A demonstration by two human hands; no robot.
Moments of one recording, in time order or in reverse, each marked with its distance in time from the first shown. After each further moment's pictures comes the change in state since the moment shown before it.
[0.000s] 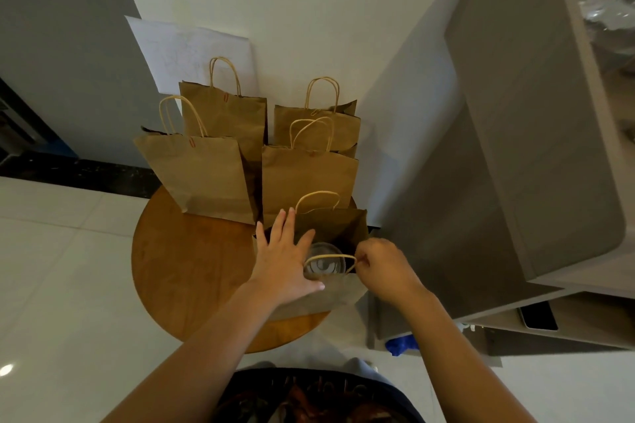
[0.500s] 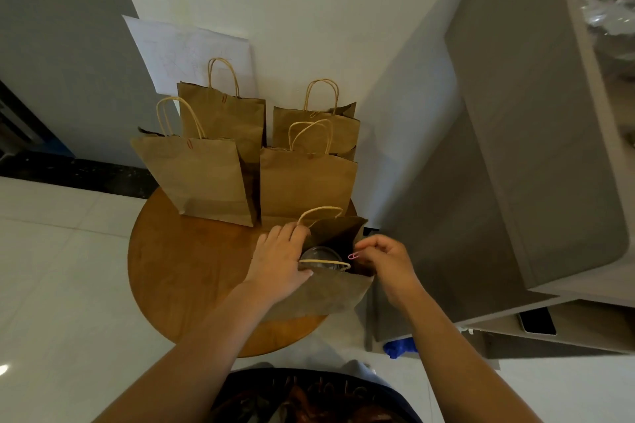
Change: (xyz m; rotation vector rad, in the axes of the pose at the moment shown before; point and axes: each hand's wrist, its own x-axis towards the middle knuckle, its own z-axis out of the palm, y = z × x) left_hand 0.009 -0.006 0.002 -0.226 0.203 0.049; right_hand 0.016 0.018 0.014 0.987 0.134 0.315
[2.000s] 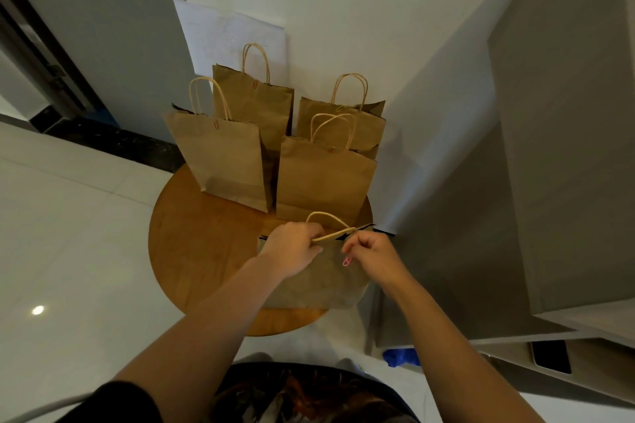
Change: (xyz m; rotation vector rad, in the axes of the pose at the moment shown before) left_hand 0.014 0.011 0.001 -0.176 -0.117 -0.135; right_hand 0.008 -0.016 0.011 -0.328 -0.278 -0.142
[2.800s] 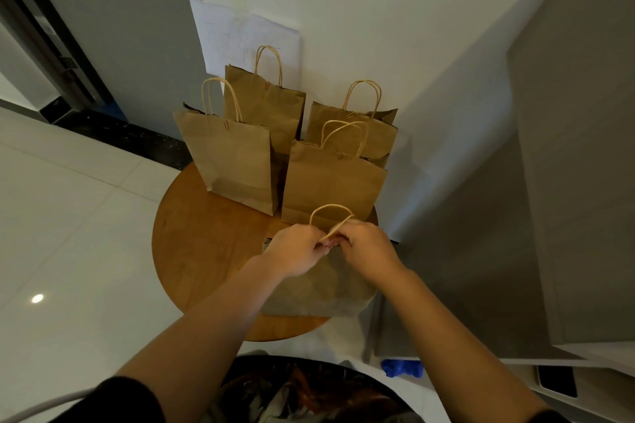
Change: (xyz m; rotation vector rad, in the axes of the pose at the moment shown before) left_hand 0.010 -0.009 -0.006 -0.071 -0.076 0.011; right_hand 0.021 -0.034 0.007 -0.759 -0.085 -0.360
